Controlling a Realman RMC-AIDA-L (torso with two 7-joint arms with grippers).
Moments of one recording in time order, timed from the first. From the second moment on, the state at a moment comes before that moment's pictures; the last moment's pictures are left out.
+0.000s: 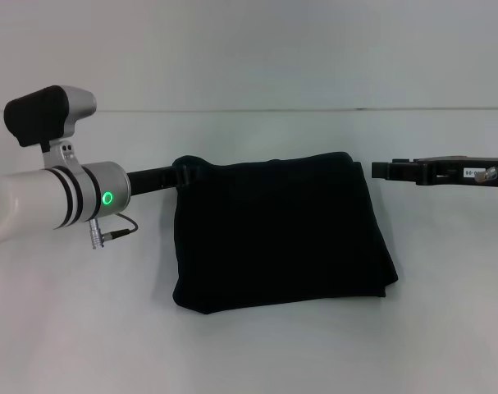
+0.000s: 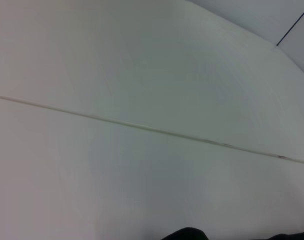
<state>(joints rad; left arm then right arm) -0.83 -2.13 0.60 0.35 2.13 0.70 -1.96 0.74 1.96 -0.71 -0.46 -2.07 -1.16 1.89</state>
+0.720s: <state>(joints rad) -0.87 -2.11 0.59 0.36 2.10 0.70 -1.97 0.75 1.97 -0.72 -0.46 -2.07 -1.14 1.85</state>
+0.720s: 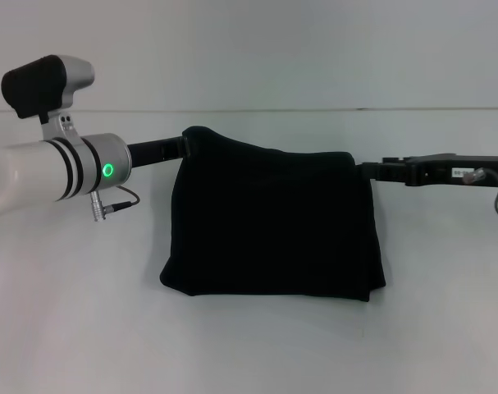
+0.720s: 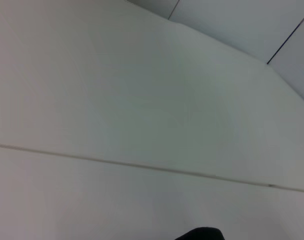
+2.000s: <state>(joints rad) -0.87 -2.11 0.59 0.37 2.07 0.69 -1.96 0.83 2.03 -0.93 -0.41 -2.24 -1.04 1.83</state>
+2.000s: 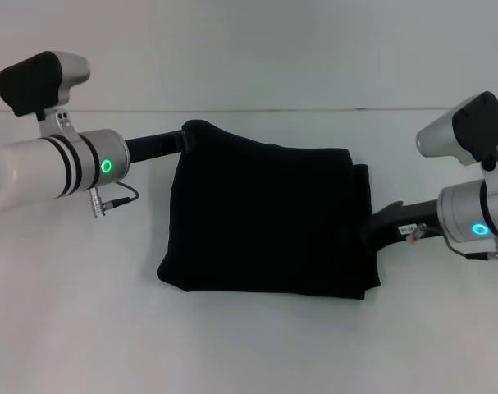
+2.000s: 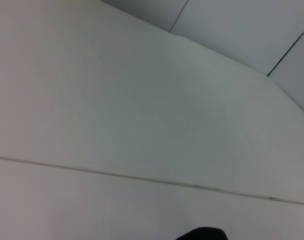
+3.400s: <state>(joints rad) -0.85 -2.11 0.59 0.40 2.06 0.63 -1.97 0.74 2.00 -0.75 -0.53 -2.06 -1.16 1.71</state>
